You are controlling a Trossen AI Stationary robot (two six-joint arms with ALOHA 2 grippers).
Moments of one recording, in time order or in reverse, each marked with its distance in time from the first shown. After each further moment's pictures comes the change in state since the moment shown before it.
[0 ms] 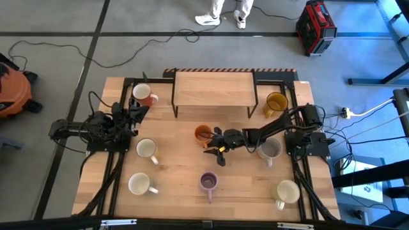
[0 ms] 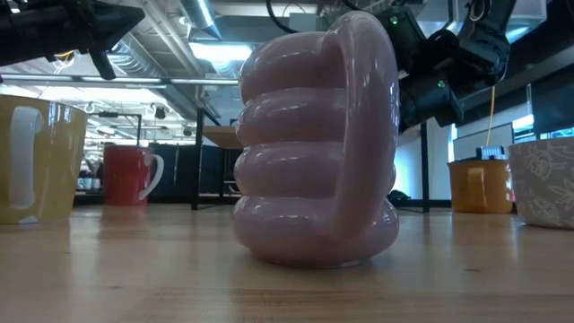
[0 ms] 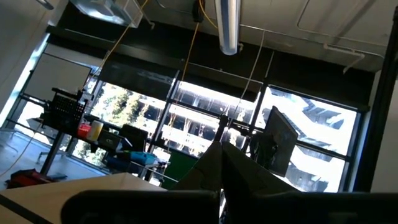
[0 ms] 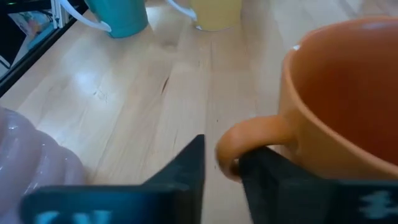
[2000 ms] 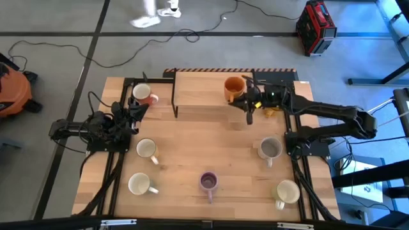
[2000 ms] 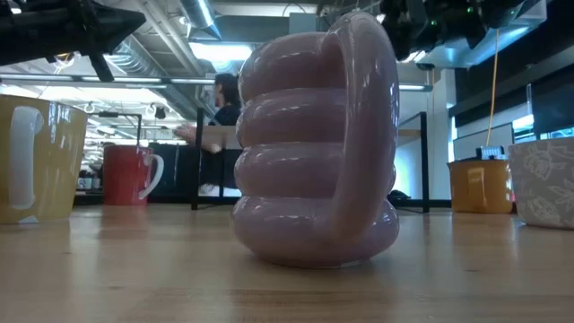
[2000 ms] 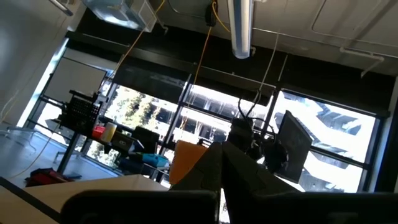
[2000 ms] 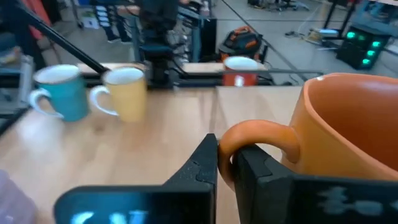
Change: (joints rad) left arm 0.000 0.000 0.000 0.005 -0.059 0.010; right arm -0.529 -0.776 -0.002 -0.573 -0.307 -0.264
